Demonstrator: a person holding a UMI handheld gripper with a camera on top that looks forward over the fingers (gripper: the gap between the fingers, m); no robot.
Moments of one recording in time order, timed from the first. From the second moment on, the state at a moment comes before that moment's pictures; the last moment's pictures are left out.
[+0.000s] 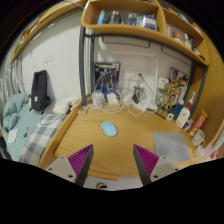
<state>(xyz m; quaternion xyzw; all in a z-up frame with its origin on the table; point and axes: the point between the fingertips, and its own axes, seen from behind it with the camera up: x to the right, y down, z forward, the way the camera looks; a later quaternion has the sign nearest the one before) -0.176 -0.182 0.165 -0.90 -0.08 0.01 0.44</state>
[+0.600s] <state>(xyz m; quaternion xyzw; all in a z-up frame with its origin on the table) -0.218 -0.043 -0.004 -0.95 0.01 -0.07 0.30</state>
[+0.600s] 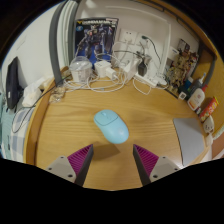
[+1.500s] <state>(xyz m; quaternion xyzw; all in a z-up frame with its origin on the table) -0.184 0.062 -0.017 -0.91 0.11 -0.02 0.39</state>
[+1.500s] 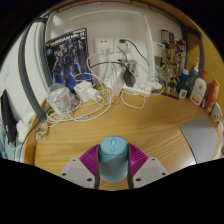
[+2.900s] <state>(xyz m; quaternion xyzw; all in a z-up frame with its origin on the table) 0.164 -0.026 -0.012 -0.92 0.04 -0.02 0.39</state>
